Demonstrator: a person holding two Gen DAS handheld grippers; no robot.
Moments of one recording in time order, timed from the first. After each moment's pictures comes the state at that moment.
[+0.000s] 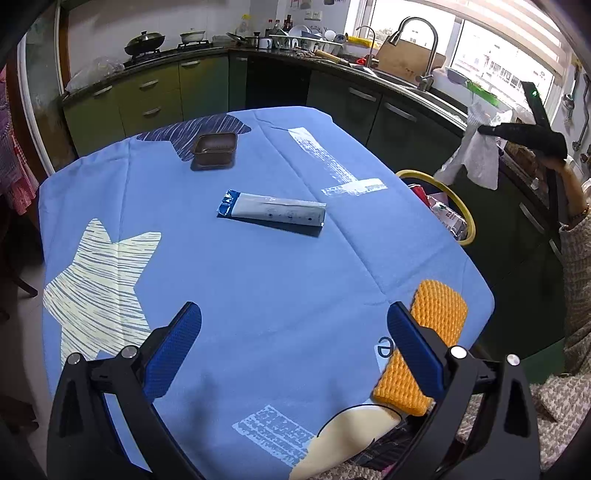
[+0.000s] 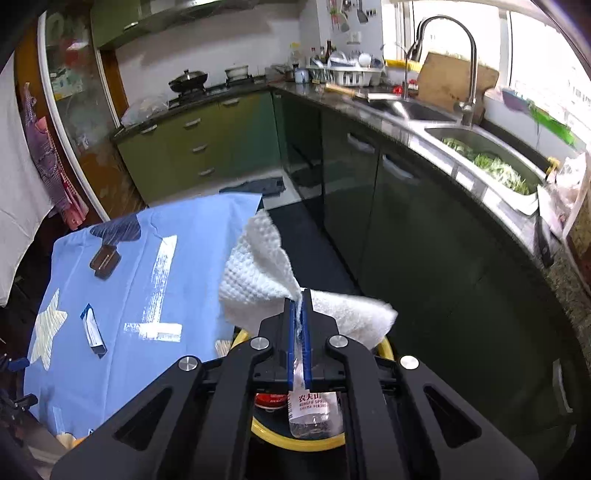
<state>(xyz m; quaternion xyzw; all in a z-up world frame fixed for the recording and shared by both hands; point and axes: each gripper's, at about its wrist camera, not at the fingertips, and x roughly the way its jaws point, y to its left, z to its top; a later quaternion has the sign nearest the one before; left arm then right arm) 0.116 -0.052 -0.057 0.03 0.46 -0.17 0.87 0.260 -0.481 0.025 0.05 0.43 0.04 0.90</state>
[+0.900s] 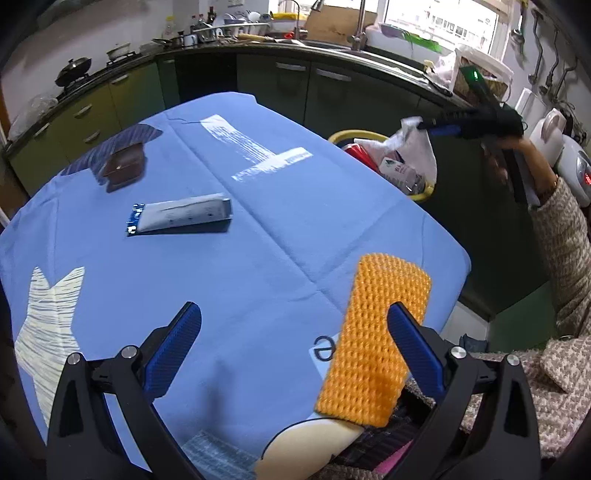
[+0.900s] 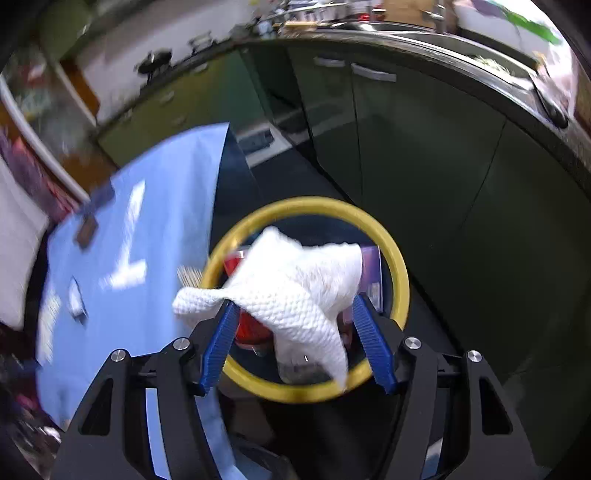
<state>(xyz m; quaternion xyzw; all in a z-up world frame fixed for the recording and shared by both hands) 0.114 -0.129 -0.079 0.11 0.47 -0.26 0.84 0.237 -0.530 -0.067 0.18 0.48 0.03 0.86</state>
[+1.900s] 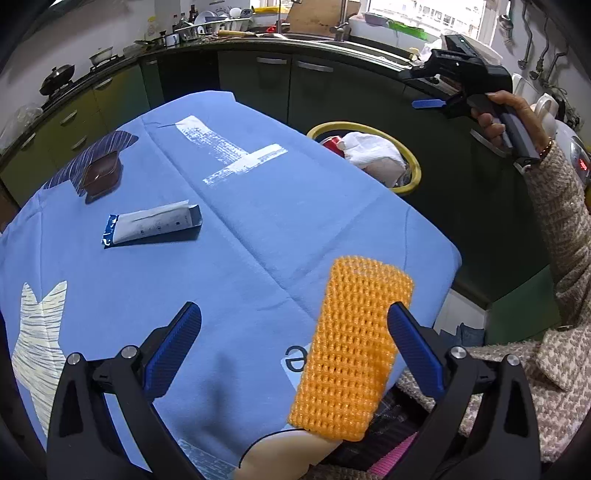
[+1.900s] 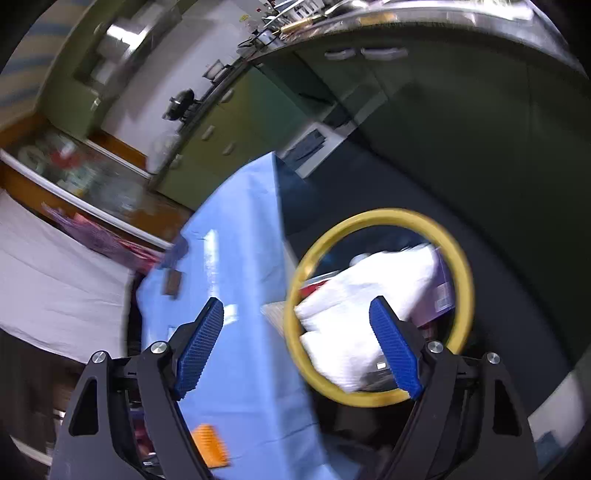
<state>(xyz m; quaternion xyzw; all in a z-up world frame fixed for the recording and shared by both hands) 0.112 -0.153 -0.082 0.13 0.47 -0.29 0.82 0.243 -0.537 -0.050 0.34 0.47 0.15 0.80</state>
